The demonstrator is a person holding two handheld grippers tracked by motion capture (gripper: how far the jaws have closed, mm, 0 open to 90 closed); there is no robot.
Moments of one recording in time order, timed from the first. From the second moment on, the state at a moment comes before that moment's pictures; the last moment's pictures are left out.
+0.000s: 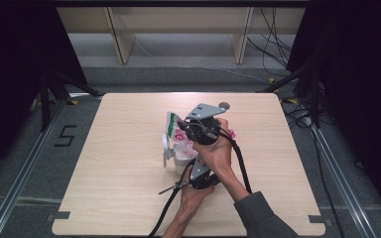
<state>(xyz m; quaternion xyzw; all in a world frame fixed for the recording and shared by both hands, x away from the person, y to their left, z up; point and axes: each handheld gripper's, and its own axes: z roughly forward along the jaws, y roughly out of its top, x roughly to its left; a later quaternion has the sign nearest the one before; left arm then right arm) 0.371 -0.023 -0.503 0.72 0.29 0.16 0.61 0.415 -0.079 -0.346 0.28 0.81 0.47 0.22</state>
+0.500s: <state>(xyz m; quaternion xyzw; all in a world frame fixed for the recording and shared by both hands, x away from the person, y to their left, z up) 0.369 -0.027 -0.510 0.73 0.30 0.14 0.60 0.405 -0.111 -0.343 0.28 0.80 0.49 0.21</state>
